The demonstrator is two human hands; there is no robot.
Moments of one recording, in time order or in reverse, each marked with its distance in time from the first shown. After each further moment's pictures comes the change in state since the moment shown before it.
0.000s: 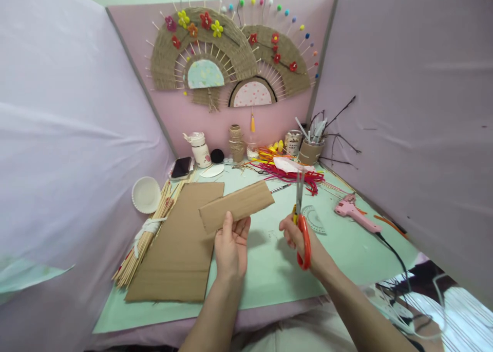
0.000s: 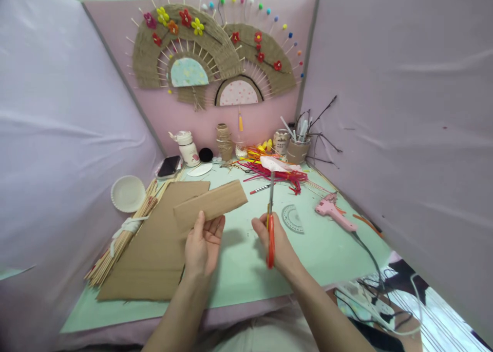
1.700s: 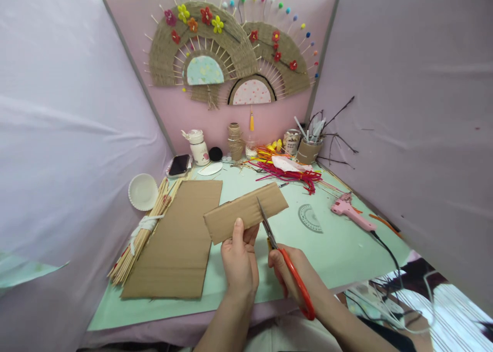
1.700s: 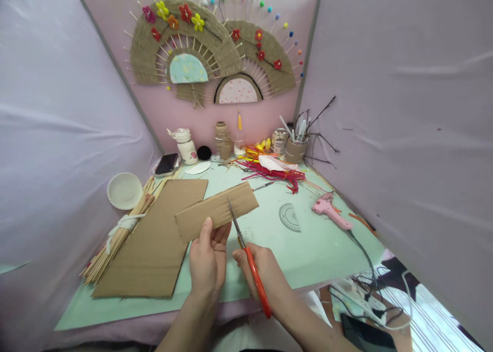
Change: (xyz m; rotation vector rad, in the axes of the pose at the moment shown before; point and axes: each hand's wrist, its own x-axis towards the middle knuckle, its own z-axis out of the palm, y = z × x) left_hand -0.035 -0.015 0.015 0.005 0.028 0.071; right_hand -0.044 -0.010 0.019 -0.302 -0.242 0.073
